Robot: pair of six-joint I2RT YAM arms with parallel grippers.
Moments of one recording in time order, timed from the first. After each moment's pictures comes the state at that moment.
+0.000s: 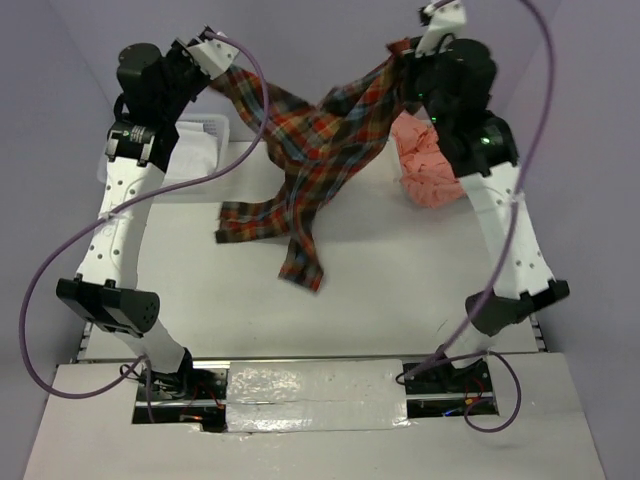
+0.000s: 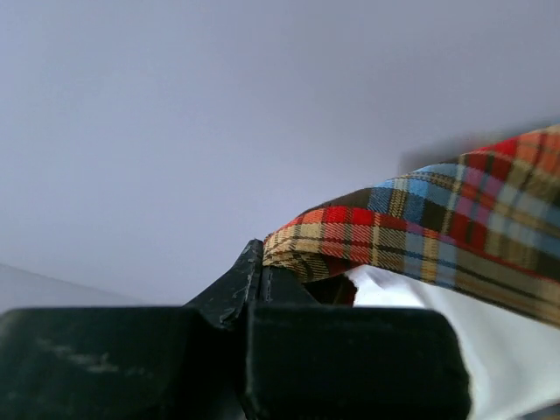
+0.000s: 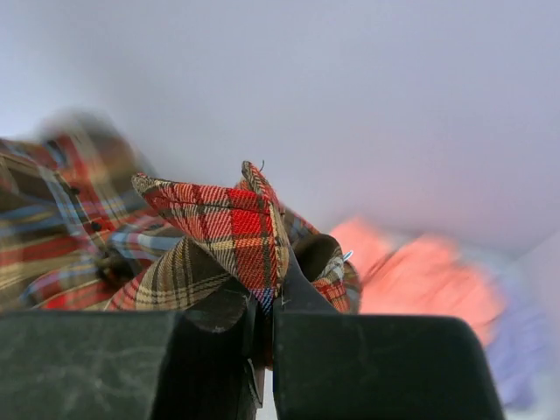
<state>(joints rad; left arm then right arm) -0.16 1.66 2.01 -0.38 0.06 0.79 0.38 1.66 2.17 -0.58 0.22 -0.08</state>
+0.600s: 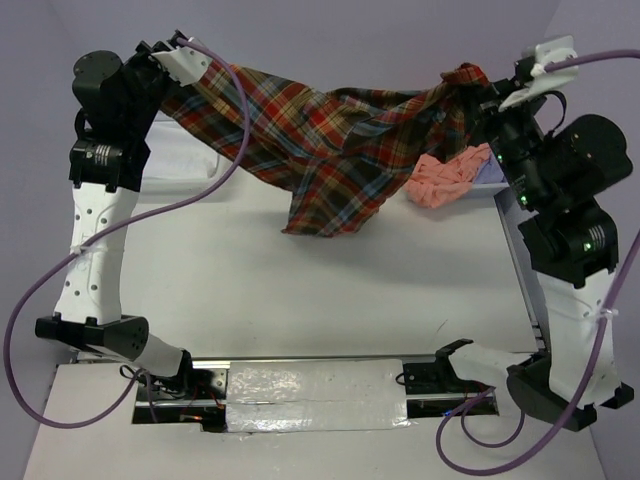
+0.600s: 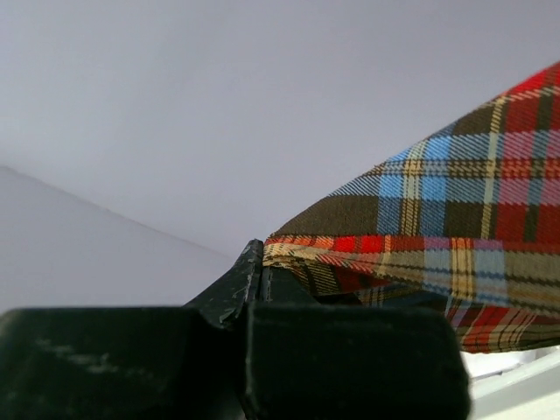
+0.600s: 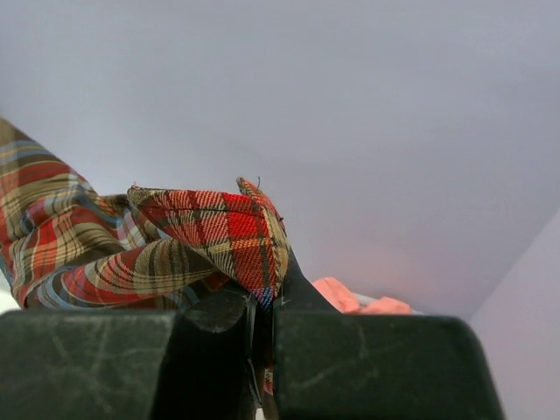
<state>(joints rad) -0.10 1.50 2.01 -0.42 0.00 0.92 0.38 1.18 1.99 -0.53 0.11 -0.20</state>
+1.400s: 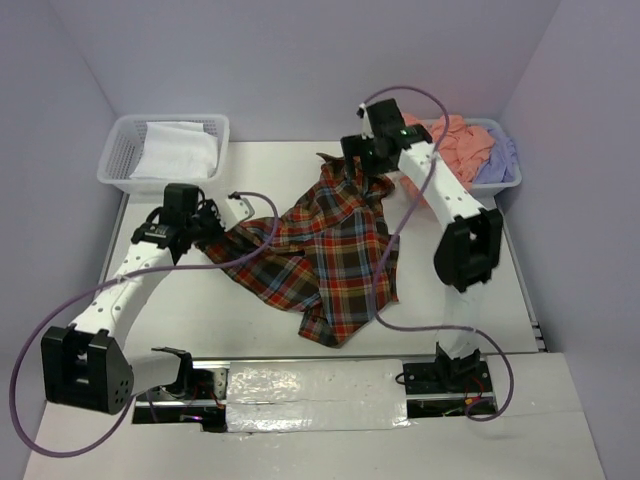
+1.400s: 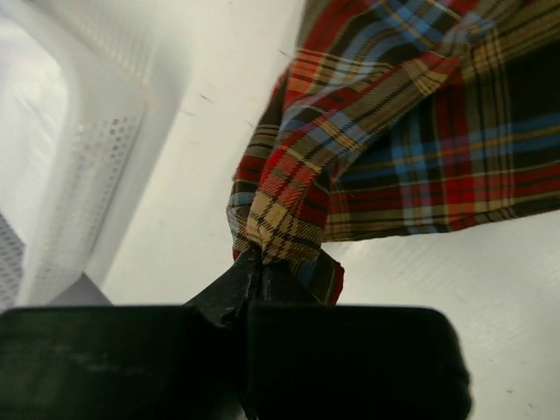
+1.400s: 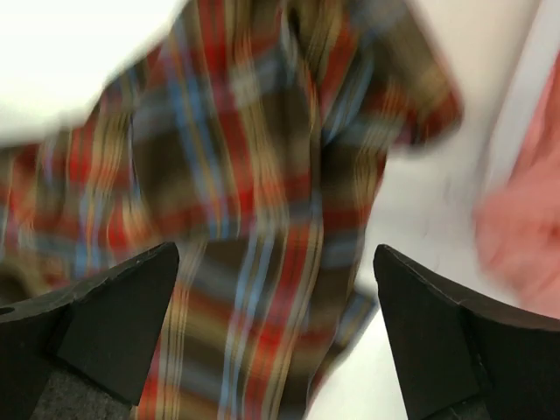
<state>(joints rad) -0.14 1.22 0.98 -0.52 0.18 0.85 0.34 2.05 2.07 -0.88 0.01 0.08</state>
